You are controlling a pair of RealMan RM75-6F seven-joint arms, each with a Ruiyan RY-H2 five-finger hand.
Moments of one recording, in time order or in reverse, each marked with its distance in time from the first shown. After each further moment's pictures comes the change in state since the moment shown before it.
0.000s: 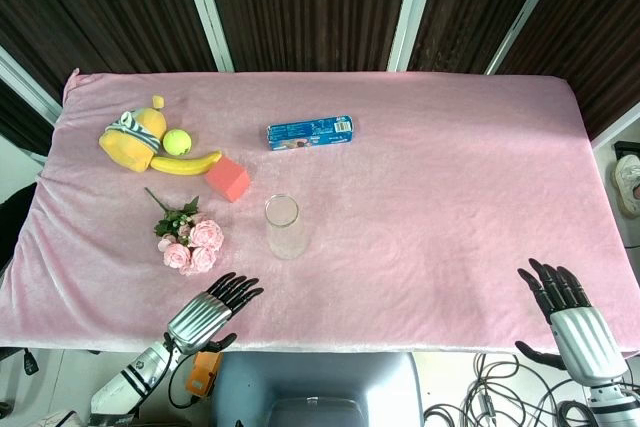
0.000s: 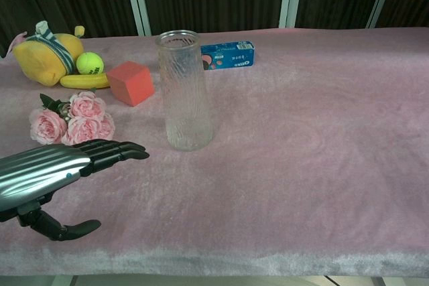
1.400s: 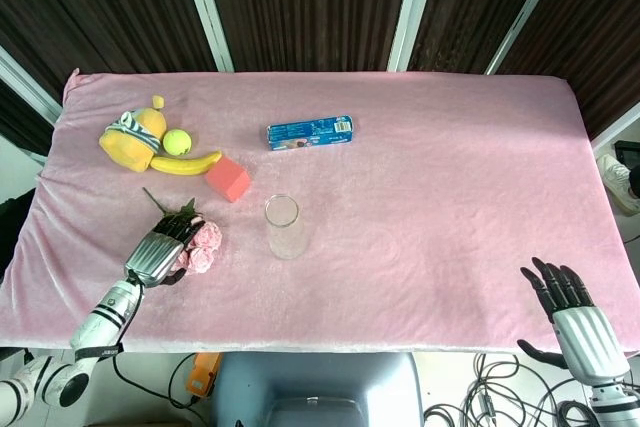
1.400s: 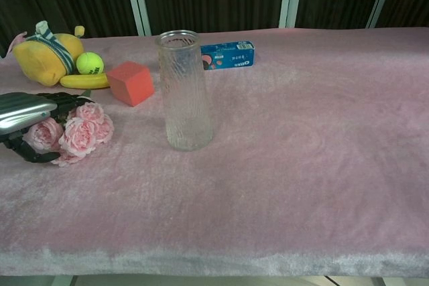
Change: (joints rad) left arm -0.106 0.004 -0.125 0.313 -0.288 -0.118 0.070; right arm -0.003 -0.001 0.004 0.006 0.009 0.007 -0.002
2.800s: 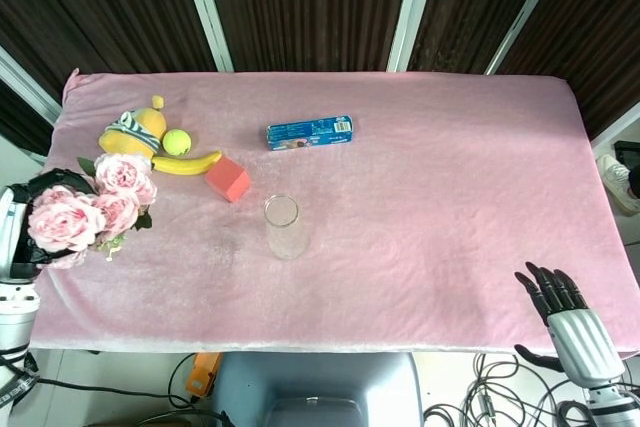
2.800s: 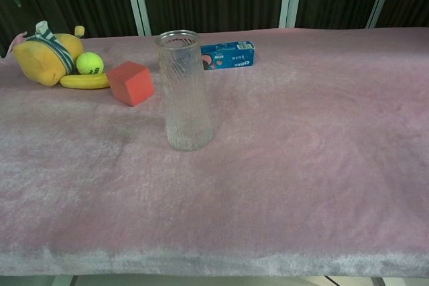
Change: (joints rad) left arm 0.213 0.654 -0.289 -0.922 -0.023 0.568 -0.952; right arm 0.008 0.007 -0.014 -0.009 -0.011 -0.030 -0.008
